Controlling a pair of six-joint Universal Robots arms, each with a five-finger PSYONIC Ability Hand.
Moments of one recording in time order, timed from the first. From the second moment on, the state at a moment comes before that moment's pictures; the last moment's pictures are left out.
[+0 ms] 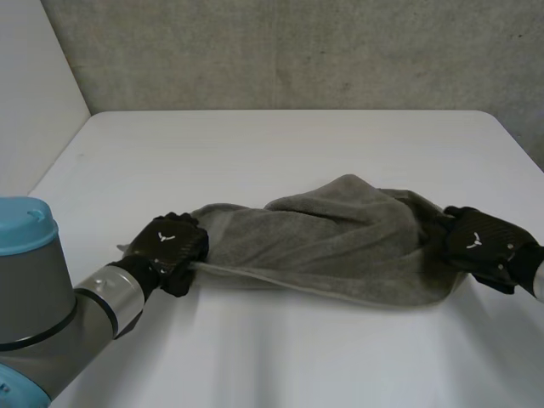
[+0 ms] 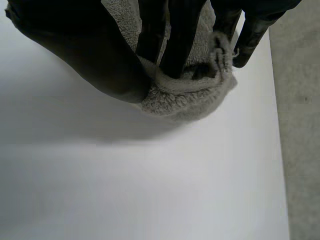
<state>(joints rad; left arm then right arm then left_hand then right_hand) 4.34 -1.82 -1.86 3.26 -1.34 3.37 1.40 -1.34 1.83 0.22 0.89 1.61 1.27 1.30 0.22 0.23 1.14 1.31 1.29 0.18 0.18 1.16</state>
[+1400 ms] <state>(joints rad) 4.55 -1.93 -1.81 3.45 -1.05 3.51 1.44 -1.29 1.72 -0.21 0.78 2.49 1.27 1.30 0.22 0.23 1.14 1.31 1.29 0.18 0.18 1.16</state>
